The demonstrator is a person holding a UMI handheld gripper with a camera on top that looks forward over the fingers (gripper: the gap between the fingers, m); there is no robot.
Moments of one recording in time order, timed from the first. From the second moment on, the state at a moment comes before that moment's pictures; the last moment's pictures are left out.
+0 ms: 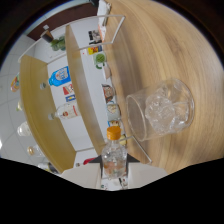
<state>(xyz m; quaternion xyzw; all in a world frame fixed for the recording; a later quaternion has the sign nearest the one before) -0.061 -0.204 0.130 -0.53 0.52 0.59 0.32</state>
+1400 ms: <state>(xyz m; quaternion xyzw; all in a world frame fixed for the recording) -0.203 -0.206 0.018 -0.88 -0.01 0.04 0.47</state>
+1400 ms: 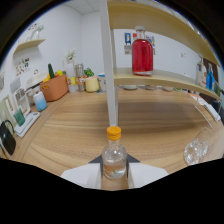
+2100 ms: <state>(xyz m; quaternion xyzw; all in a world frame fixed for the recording) -0.191 -0.256 0.054 -0.89 -0.03 0.07 0.45</state>
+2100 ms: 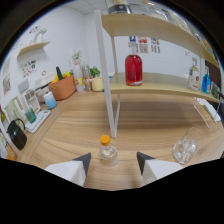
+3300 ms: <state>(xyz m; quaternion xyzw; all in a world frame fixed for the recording) 0.126 -0.102 0.190 -0.81 -0.01 0.02 0.58</state>
